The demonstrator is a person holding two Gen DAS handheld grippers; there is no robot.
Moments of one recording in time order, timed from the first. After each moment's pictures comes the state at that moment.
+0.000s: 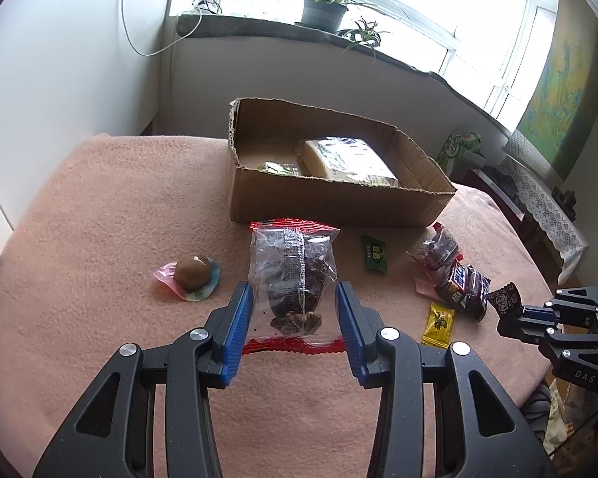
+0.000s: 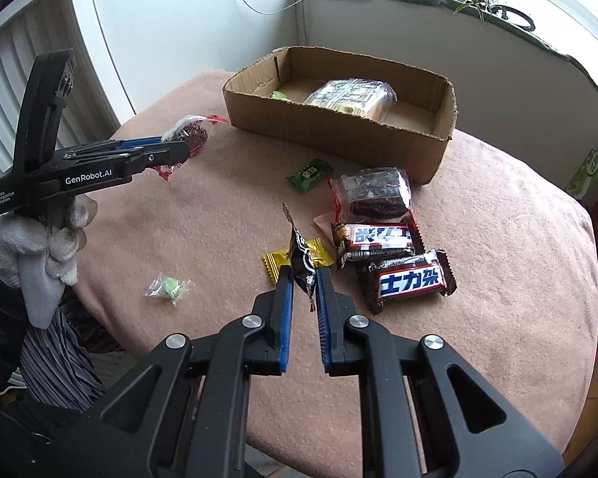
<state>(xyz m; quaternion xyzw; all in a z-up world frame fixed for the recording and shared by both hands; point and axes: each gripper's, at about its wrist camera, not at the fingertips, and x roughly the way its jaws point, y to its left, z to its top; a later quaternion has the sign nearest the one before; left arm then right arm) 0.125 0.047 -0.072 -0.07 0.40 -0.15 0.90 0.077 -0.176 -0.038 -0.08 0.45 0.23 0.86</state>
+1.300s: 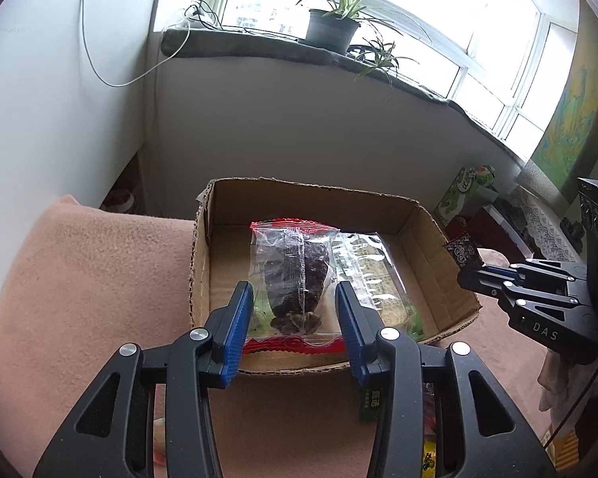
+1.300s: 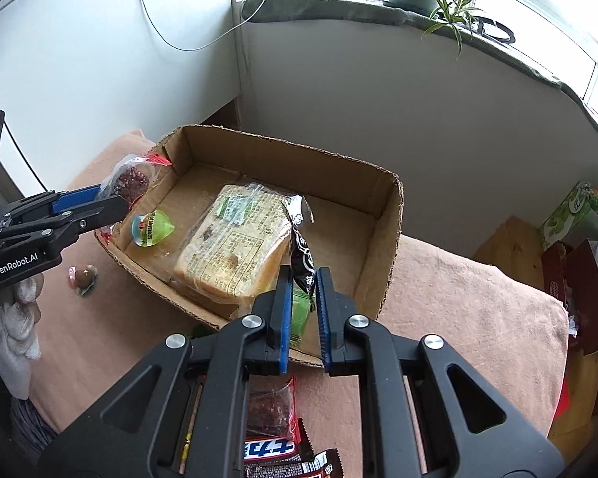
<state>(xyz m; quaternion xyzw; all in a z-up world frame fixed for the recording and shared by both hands) 0.244 0.021 -0.044 -0.09 0.39 -0.14 0.91 0.254 -0.181 -0.013 -0.08 0.44 0.17 0.88</state>
